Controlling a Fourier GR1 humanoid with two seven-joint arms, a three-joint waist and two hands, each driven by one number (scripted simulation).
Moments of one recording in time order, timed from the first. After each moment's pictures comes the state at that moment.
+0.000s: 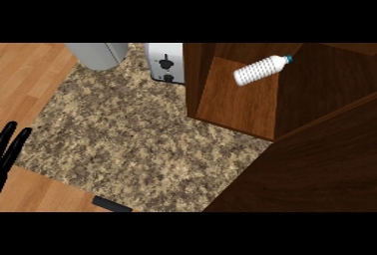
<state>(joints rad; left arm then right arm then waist) 0.25 0.77 -0.09 -1.82 1.01 -0.31 -0.43 0.36 -0.48 0.60 -2.44 -0.12 0.53 0.06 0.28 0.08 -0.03</state>
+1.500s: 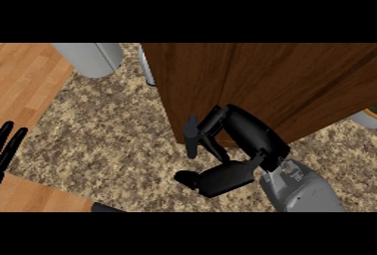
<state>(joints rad) 0.24 0.77 -0.07 -1.74 1.04 -0.34 -0.42 -0.46 -0.08 0.35 -1.79 -0.11 0.23 0.51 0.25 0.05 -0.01</state>
